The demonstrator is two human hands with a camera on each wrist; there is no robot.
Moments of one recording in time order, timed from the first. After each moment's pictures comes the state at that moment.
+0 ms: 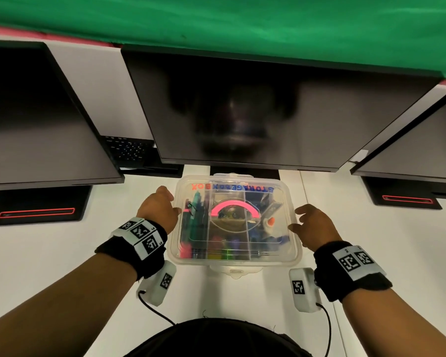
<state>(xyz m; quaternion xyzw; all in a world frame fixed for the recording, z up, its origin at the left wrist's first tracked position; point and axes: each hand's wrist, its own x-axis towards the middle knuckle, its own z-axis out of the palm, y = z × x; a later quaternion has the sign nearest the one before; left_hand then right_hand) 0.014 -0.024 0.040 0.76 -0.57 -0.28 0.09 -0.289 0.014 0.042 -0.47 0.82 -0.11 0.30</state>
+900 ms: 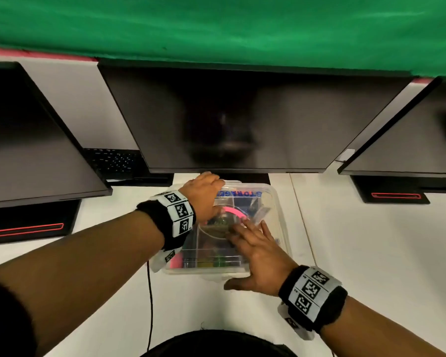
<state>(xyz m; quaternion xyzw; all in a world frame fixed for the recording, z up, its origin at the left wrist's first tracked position) -0.065 -0.066 0.063 0.49 -0.86 -0.13 -0.06 -0.235 0.058 0.035 -0.84 0.51 0.04 0.18</state>
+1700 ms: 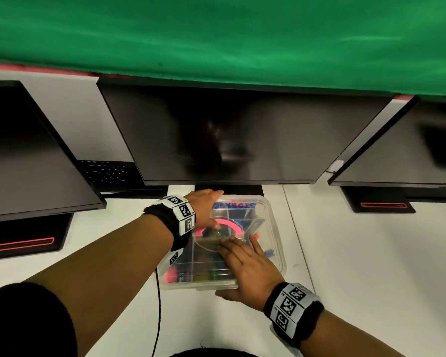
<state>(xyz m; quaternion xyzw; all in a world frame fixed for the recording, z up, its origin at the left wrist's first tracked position) -0.074 -0.087 0.050 0.50 -0.84 -0.20 -0.10 -0.222 0.061 0.017 -0.85 0.53 0.05 0.08</state>
